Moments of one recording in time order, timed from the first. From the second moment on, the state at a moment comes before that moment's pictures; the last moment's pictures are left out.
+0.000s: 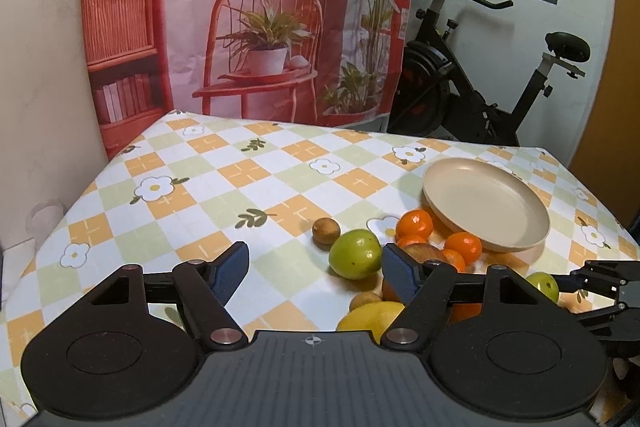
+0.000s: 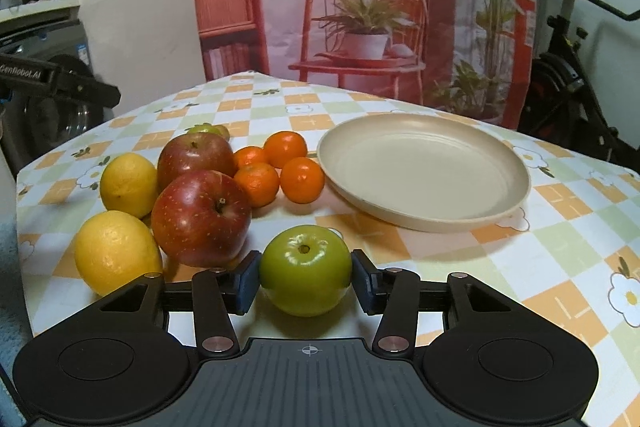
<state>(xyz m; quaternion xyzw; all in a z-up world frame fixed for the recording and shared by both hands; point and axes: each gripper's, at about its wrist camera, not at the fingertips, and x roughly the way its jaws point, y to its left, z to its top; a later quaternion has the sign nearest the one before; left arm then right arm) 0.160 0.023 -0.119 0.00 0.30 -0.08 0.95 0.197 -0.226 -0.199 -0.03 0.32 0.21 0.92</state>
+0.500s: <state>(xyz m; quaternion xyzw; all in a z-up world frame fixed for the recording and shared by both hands) 0.225 0.030 -0.113 -0.06 0.32 -0.11 0.94 0.197 -0.233 -0.197 0.00 0.31 0.20 0.93</state>
